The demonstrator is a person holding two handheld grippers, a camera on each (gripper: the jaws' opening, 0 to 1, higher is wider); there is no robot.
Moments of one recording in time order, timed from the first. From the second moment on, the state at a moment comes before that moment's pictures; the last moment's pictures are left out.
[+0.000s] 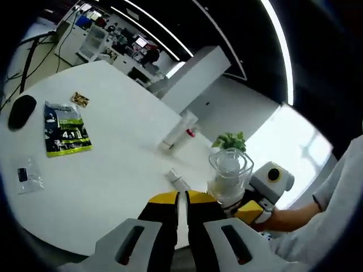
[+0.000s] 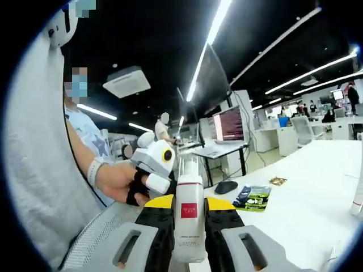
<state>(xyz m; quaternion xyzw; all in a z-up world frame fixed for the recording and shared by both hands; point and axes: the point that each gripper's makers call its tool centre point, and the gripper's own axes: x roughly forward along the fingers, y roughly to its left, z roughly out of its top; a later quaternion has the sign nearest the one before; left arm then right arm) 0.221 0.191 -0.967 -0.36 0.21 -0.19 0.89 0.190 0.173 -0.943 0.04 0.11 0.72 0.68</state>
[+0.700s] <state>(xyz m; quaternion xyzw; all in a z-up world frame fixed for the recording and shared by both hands) 0.222 0.191 -0.967 -0.31 0.20 -0.19 0.91 0.188 0.174 -0.975 -0.02 0.18 0.70 0.69</state>
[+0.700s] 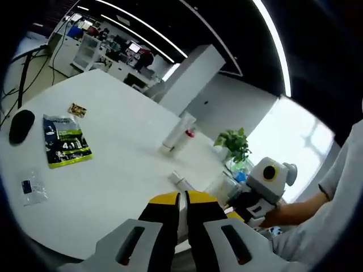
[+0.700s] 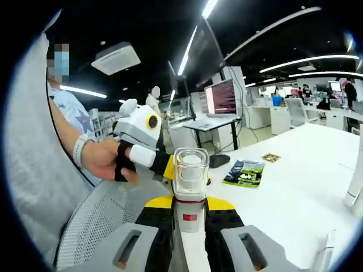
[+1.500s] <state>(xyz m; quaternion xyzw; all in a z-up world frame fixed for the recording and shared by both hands) 0.214 0.172 -0.982 -0.08 0.21 -0.23 0.95 0.244 0.152 -0.967 0.09 0.23 0.61 0.75</state>
